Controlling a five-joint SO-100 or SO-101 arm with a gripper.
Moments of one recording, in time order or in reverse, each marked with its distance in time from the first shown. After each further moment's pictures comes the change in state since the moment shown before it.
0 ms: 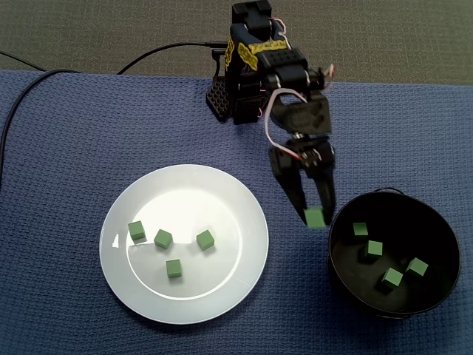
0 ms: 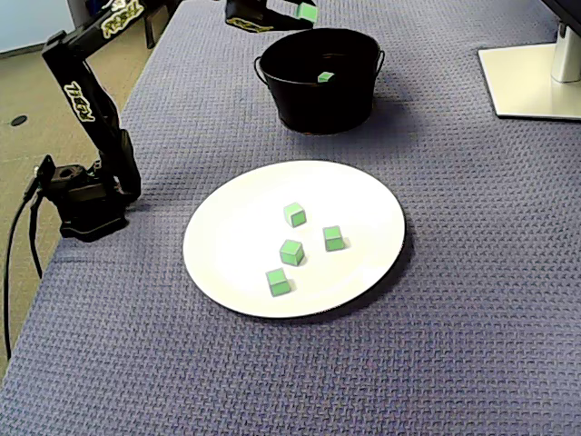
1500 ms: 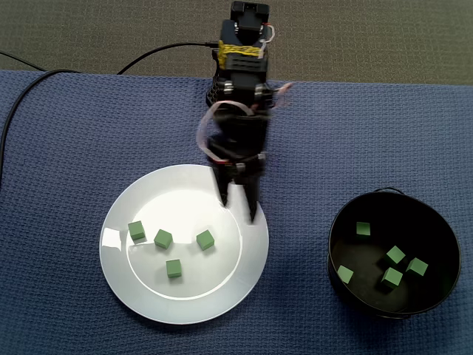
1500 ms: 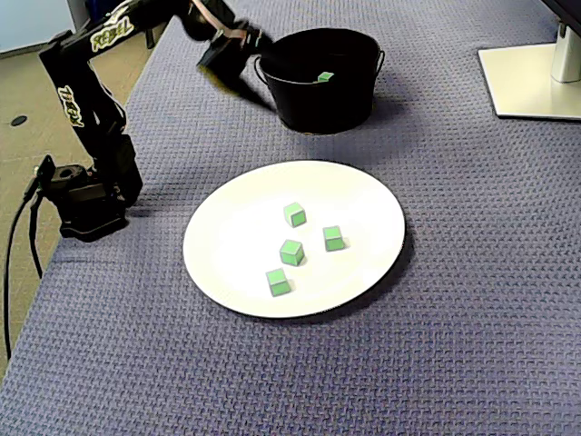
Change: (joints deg) arm 22.2 -0.3 2.7 25.0 -0.1
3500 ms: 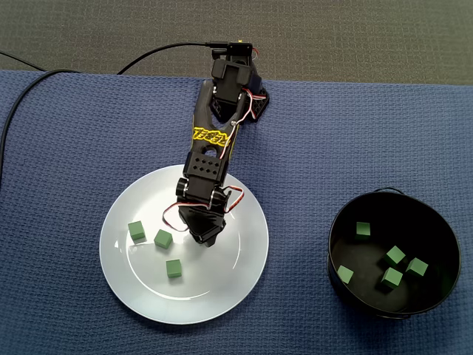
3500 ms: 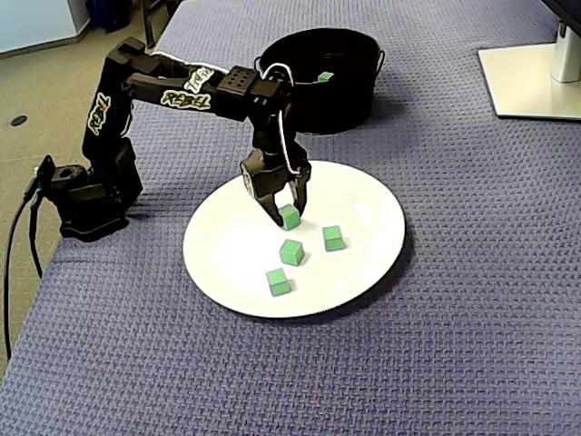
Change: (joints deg) arm 6.8 -40.1 -12.0 -0.6 -3.2
